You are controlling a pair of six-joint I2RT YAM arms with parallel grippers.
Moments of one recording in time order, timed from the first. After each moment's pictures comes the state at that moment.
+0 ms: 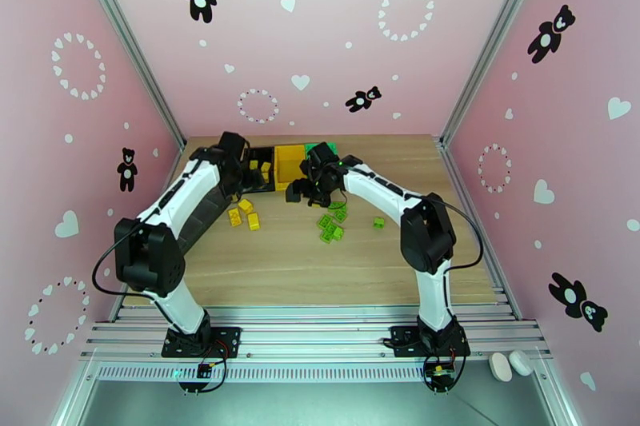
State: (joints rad) left arm -0.22 1.70 1.43 -1.01 0.06 -0.64; right arm 0.69 2.02 1.72 -0.80 -0.42 0.56
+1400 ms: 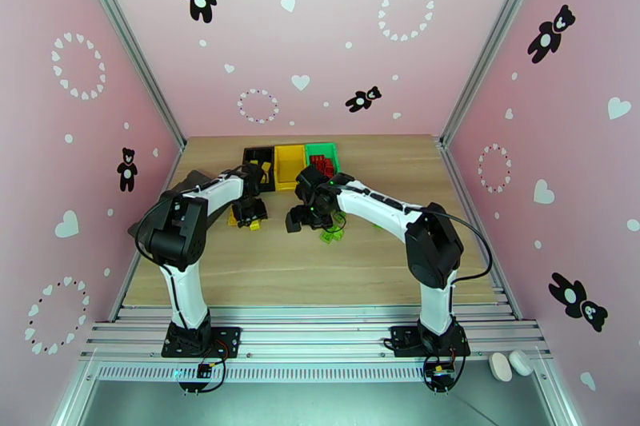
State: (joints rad) left arm -0.26 1.96 1.34 -0.87 -0.01 -0.63; right arm 0.79 1.93 1.57 -0.87 -0.30 0.53
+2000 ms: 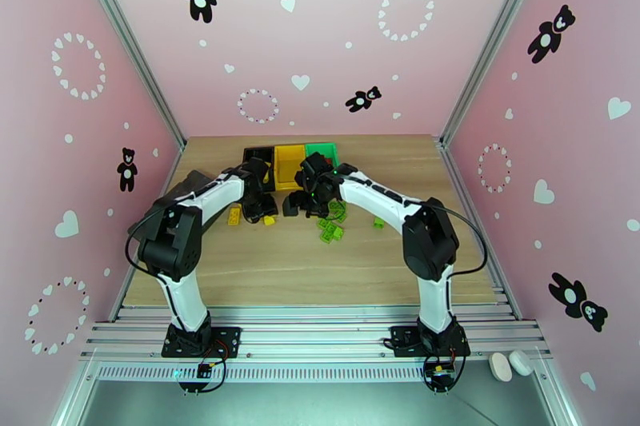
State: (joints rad) left arm -0.31 1.87 1.34 -0.83 0.25 -0.62; right arm 0.70 2.03 1.71 -0.79 -0.46 0.57
